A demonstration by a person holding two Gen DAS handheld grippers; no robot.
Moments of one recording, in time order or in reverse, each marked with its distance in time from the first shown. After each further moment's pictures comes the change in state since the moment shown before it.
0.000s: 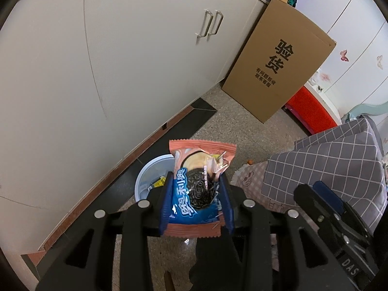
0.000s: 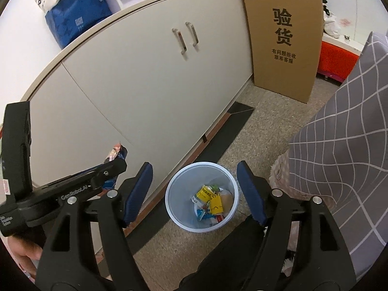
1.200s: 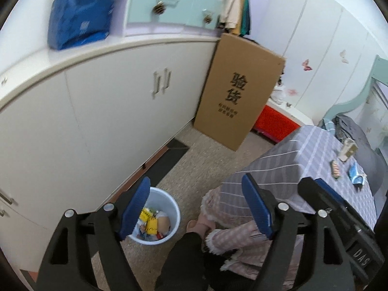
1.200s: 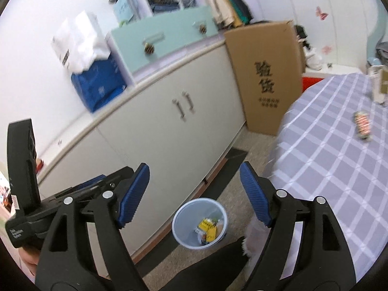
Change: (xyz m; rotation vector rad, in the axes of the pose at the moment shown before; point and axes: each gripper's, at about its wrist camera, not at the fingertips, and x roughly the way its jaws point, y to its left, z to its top) left arm -0.146 -0.135 -0.026 0.144 -0.250 -0.054; right arm -0.200 -0.066 0.009 0.062 -0.310 0.045
